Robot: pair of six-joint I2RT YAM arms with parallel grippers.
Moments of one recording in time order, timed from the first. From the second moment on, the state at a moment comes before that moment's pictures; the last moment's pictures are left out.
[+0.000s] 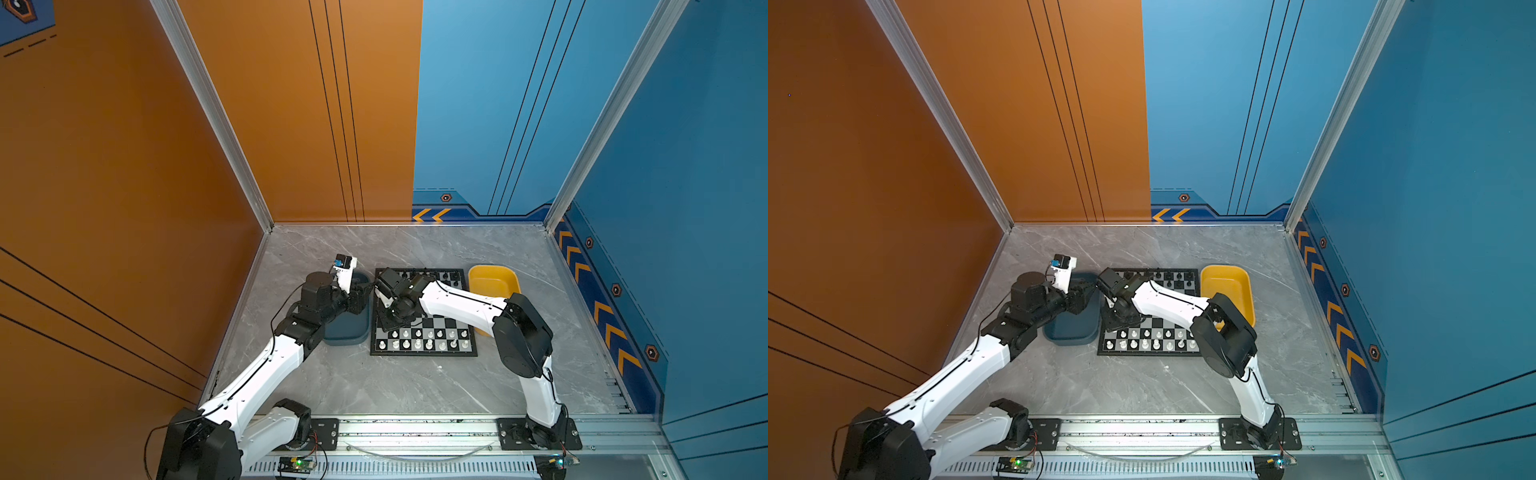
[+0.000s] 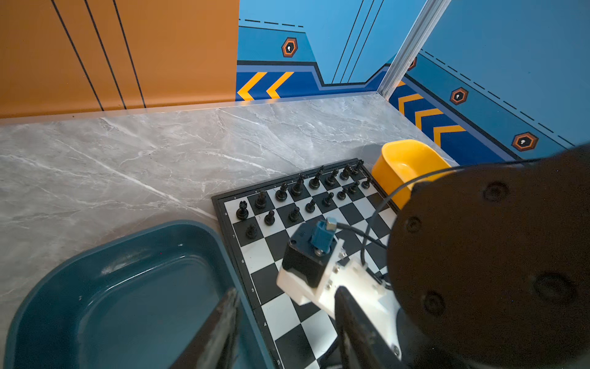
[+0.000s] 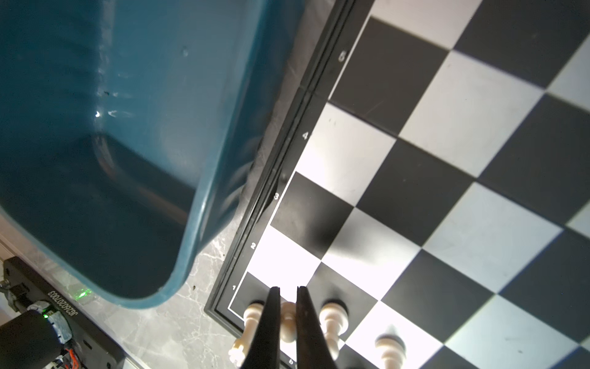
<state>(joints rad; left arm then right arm) -0.35 1.05 0.67 0.00 0.22 -0.18 0.90 2.05 1.60 -0.74 -0.16 0.51</state>
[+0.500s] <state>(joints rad) -0.35 0.94 0.64 0.00 0.12 -0.19 0.93 2.00 1.47 -0.53 -0.14 0.47</state>
